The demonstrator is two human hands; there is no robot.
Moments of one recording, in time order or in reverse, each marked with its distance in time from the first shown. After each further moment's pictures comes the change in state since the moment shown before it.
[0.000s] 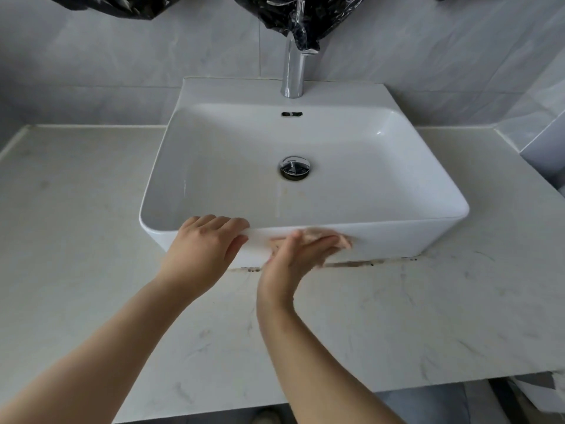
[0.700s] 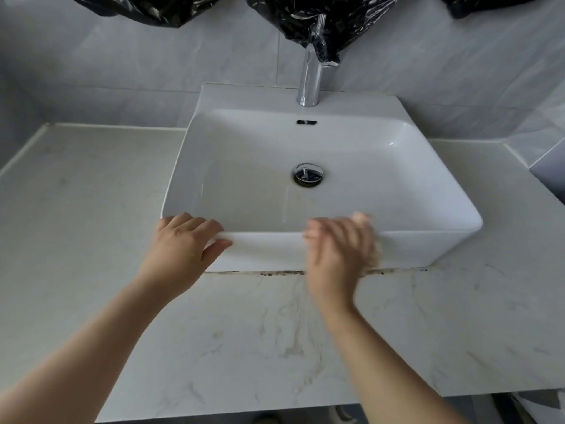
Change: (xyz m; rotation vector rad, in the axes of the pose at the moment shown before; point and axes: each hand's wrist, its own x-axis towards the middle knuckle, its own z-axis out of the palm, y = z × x) left_hand -0.021 -0.040 -0.015 0.050 -0.007 -0.078; right_hand 0.046 0.009 -0.037 -0.663 0.001 -1.064
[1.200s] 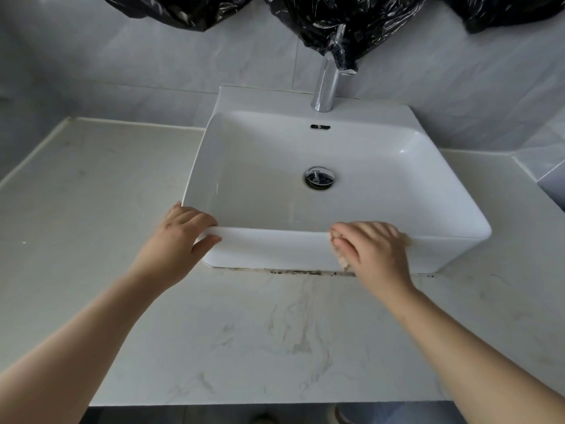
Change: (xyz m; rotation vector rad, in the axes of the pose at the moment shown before) left_hand -0.013 -0.031 -0.005 -0.187 0.046 -0.048; right_hand 0.034 0.043 -0.036 -0.126 -0.381 -0.351
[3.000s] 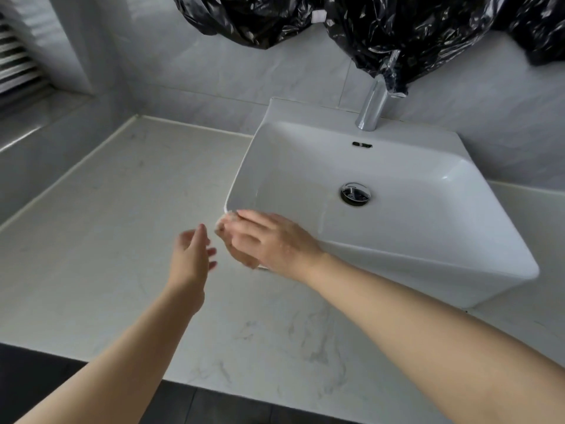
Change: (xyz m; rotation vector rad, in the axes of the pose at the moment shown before) left_hand -0.027 0.034 0.002 -0.992 0.454 -1.254; right_hand 0.079 -0.128 0.060 0.349 -0.098 -0.727
